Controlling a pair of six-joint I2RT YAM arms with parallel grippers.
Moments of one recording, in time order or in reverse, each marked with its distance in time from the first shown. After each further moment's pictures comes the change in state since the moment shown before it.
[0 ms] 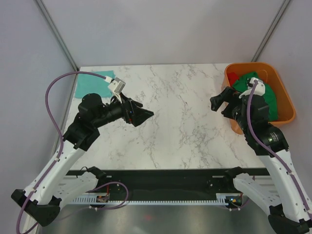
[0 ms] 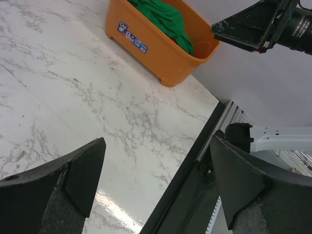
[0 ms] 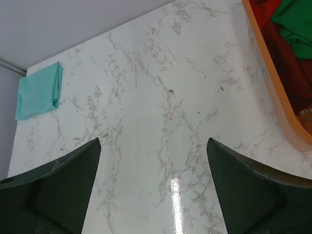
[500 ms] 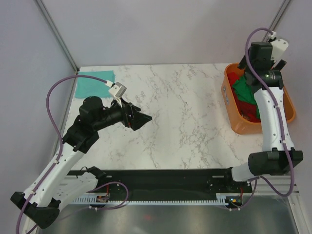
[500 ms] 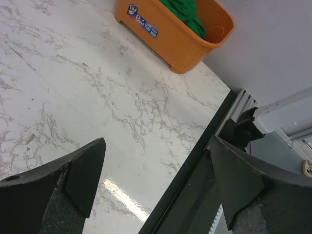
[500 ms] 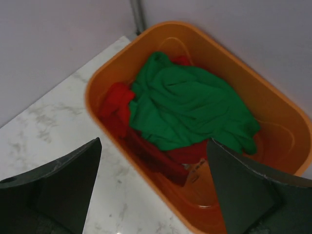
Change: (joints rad) left arm 0.001 -0.032 -0.035 -0.066 -0.021 0.051; right arm -0.297 0.627 0.585 -0.084 0.385 -0.149
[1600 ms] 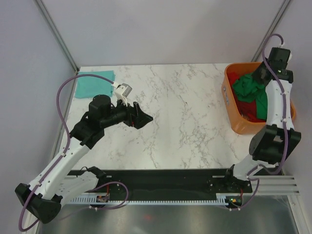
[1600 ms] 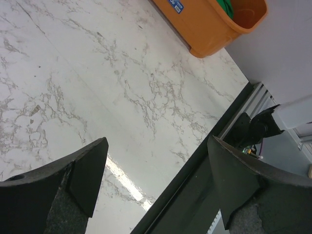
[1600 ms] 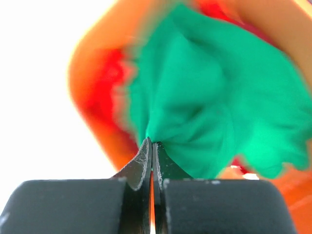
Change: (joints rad) left arm 0.000 0.069 -0.034 -0.035 -0.049 -0.009; right arm -0.378 0.251 -0.058 0.075 -0.536 -0.008
